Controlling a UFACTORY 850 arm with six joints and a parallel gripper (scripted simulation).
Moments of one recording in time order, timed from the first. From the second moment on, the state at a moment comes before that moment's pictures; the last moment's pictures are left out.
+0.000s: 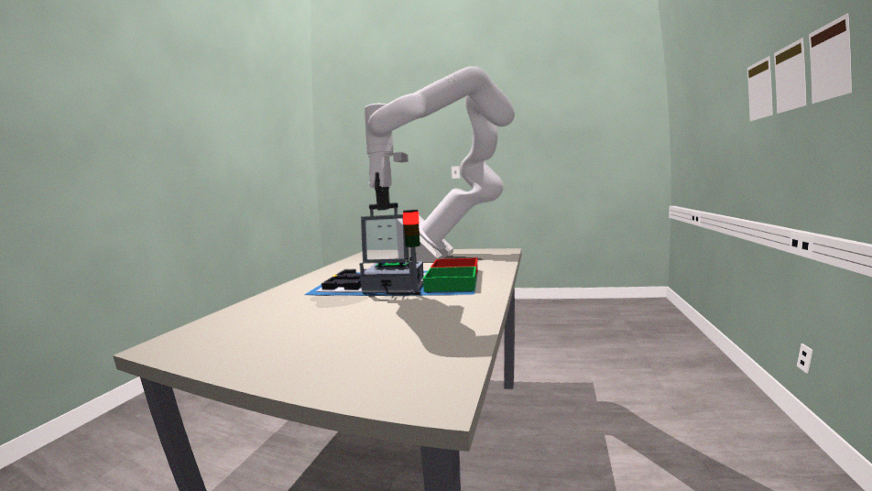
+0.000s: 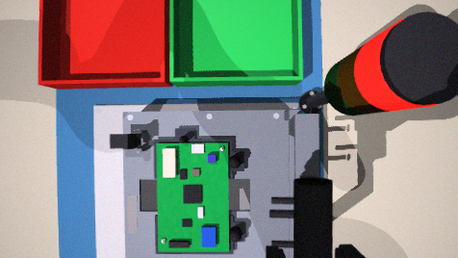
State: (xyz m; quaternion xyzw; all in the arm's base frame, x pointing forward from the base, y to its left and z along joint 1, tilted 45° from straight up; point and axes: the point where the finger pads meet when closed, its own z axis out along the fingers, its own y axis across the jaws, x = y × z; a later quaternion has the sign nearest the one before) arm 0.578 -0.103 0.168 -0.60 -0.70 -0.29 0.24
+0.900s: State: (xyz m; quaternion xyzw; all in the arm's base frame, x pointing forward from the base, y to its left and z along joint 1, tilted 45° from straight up) arm 0.578 -0.101 0.166 -0.60 -0.70 -0.29 0.24
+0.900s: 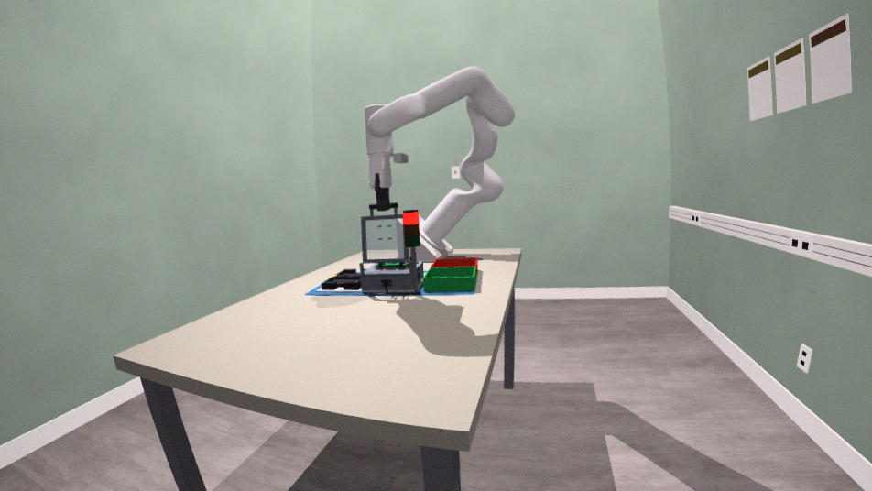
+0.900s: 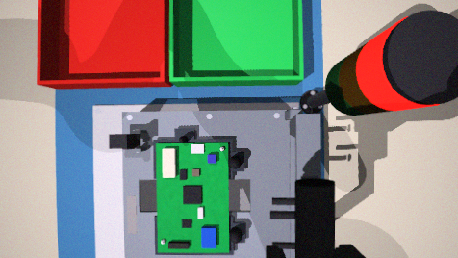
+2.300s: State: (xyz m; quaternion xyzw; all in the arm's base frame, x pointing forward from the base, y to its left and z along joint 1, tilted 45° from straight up) arm 0.578 -0.101 0.166 -0.60 -0.70 -0.29 0.24
